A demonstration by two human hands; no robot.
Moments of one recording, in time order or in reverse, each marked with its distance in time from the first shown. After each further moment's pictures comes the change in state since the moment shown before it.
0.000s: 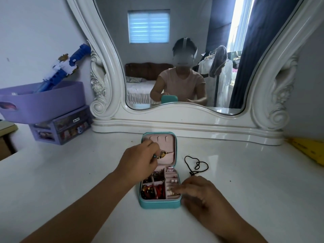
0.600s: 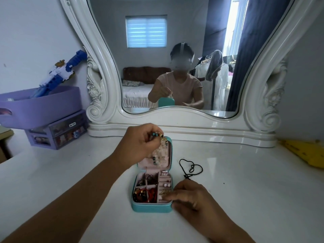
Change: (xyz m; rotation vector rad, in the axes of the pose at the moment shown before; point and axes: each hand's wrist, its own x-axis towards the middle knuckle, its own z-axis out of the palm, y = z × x) left_hand 0.033 0.027 -0.041 -0.621 0.130 -0.157; right_hand 0.001 0.001 0.005 0.030 0.016 -0.010
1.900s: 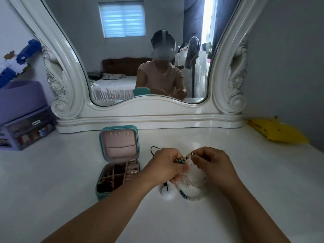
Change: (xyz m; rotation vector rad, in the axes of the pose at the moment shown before) left_hand -0.032 0.034 0.140 -0.202 -0.498 -0.360; right_hand -0.033 0.036 -0.087 0.265 0.460 0.602
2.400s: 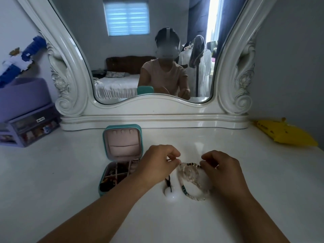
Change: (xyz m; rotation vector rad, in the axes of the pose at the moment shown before) left_hand 0.000 -0.017 -0.017 0.322 0.266 0.175; right_hand -0.006 0.011 -0.005 -0.370 0.091 -0.118
